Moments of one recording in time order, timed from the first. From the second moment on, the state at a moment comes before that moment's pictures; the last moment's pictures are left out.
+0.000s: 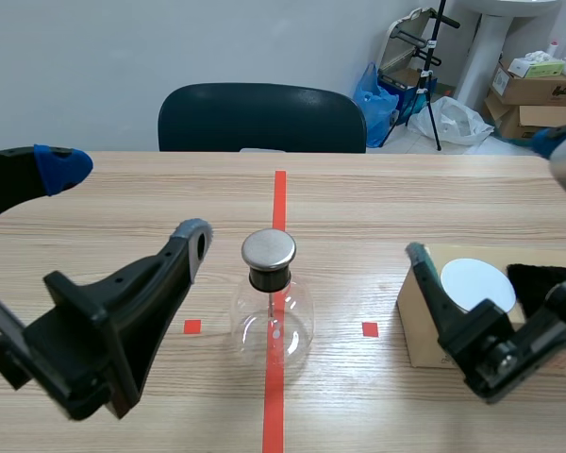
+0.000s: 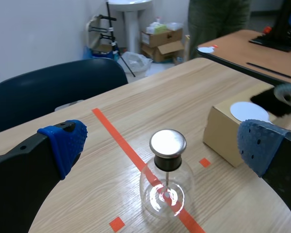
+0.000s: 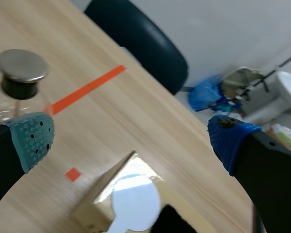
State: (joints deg) left arm 48.1 -27.8 1.9 130.7 -11.8 -14.1 -10.3; right arm -52.8 31.9 3.9 131.3 -10.7 3.9 8.0
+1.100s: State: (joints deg) left arm 46.9 -28.3 3.3 130.7 -7.4 -12.9 -9.2; right arm -52.8 23.8 22.4 129.3 1.0 33.5 10.8
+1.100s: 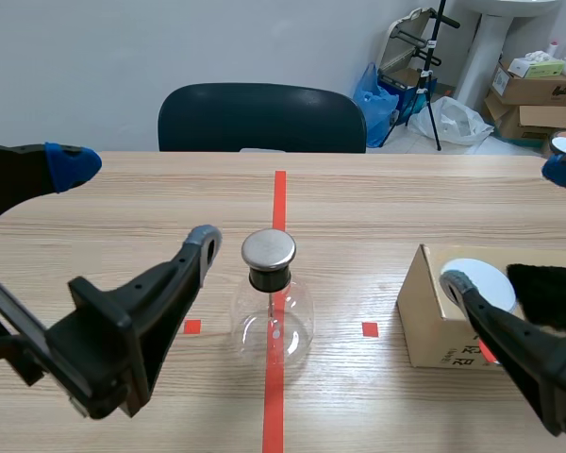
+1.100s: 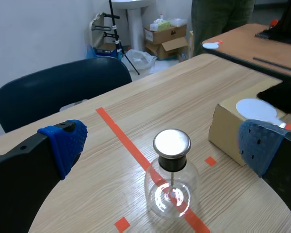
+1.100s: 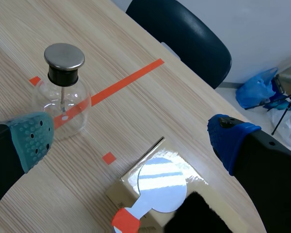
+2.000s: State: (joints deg) left arm 46.9 -28.3 3.3 130.7 -5.1 -12.9 -9.6; right arm -52.8 23.8 22.4 127.5 1.0 33.3 8.8
